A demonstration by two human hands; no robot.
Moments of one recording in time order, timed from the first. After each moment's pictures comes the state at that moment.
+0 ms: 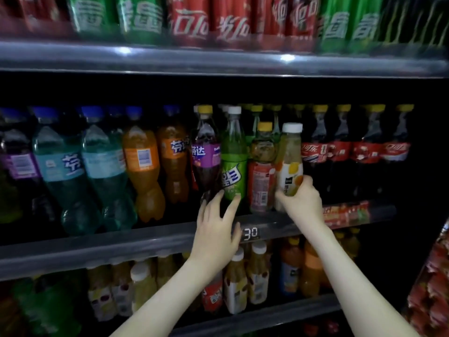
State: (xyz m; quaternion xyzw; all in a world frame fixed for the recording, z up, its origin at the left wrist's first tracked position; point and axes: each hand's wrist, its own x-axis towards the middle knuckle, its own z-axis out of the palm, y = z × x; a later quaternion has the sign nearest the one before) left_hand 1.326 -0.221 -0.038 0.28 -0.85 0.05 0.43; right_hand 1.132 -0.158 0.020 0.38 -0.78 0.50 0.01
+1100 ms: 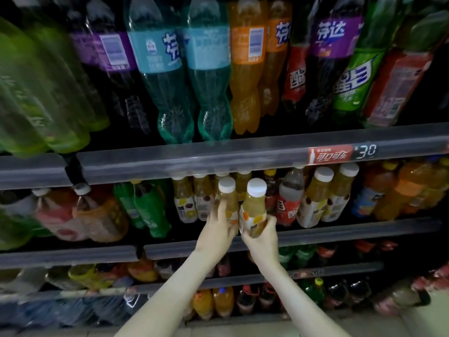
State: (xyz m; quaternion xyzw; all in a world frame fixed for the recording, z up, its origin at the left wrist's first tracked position) left_hand 1.524 -0.260 -0.214 0.45 -0.85 -0.20 0.20; right_hand 1.410 -0.195 -0.230 0.34 -0.71 0.54 -0.29
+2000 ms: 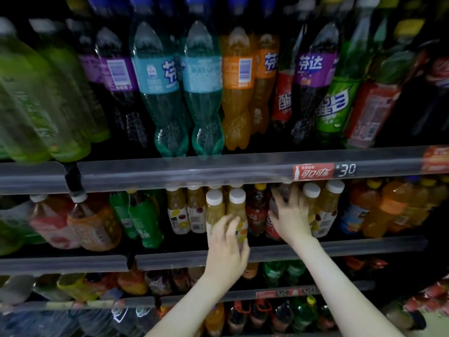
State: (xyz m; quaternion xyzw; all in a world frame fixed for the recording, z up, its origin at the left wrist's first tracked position) left_hand 1.493 -0.214 -0.209 0.33 -0.83 -0.04 0.45; right_hand 1.301 -0.215 -0.178 0.55 -0.81 0.20 0.09
